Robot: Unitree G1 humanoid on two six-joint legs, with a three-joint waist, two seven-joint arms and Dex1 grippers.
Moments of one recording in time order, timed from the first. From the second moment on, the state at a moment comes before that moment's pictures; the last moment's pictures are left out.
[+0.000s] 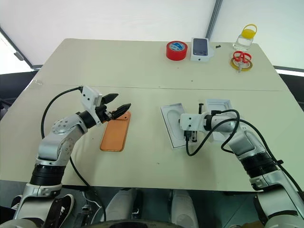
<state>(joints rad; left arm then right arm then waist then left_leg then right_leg) -0.37 0.42 0.03 -0.09 -0.37 0.40 -0.63 -0.47 -0.76 0.28 0.13 -0.21 -0.09 0.92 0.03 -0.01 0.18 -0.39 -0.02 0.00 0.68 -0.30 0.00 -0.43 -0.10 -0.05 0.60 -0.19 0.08</state>
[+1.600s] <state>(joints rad) -0.37 0.43 0.03 -0.08 -0.36 0.38 -0.63 -0.27 -0.83 0.14 -0.04 0.09 0.07 1.13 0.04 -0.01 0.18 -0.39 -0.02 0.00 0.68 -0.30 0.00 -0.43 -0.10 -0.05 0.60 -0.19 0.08</state>
